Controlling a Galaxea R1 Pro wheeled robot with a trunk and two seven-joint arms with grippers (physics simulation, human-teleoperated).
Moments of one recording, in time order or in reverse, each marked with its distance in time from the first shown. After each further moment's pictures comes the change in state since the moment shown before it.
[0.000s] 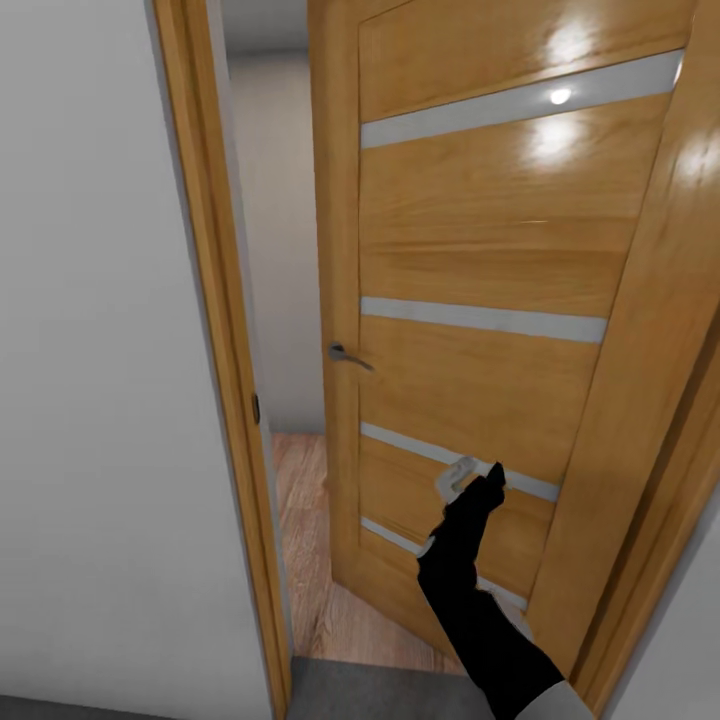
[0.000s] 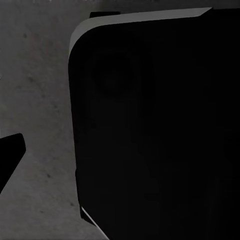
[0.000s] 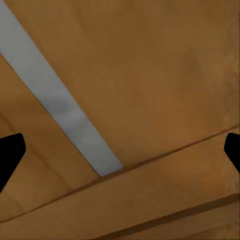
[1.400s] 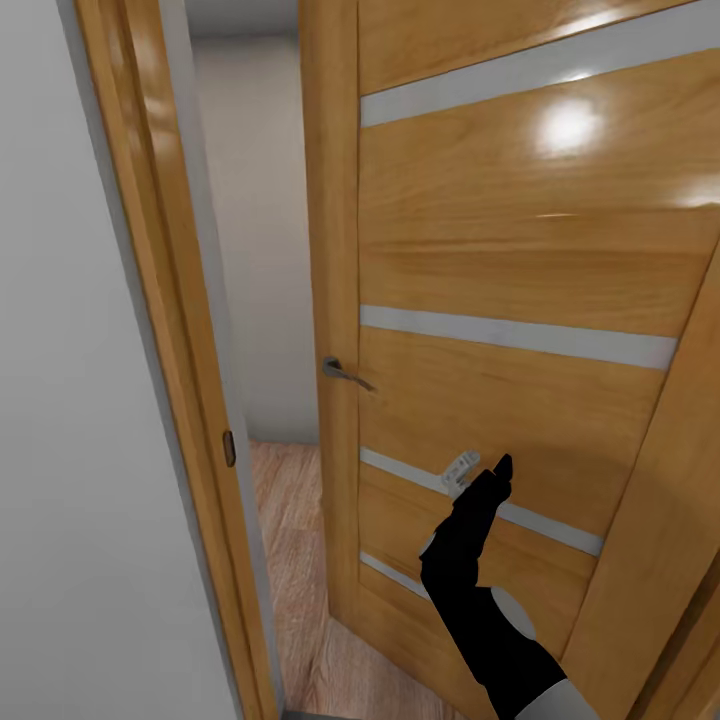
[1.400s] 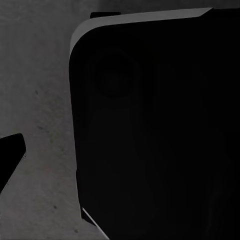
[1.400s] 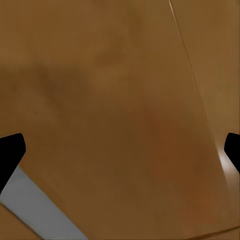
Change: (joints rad) left arm 0.000 0.000 0.000 0.000 -0.002 0.000 0.001; right arm -0.003 -0.003 -0.009 -0.014 0.119 0.054 0.004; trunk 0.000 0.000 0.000
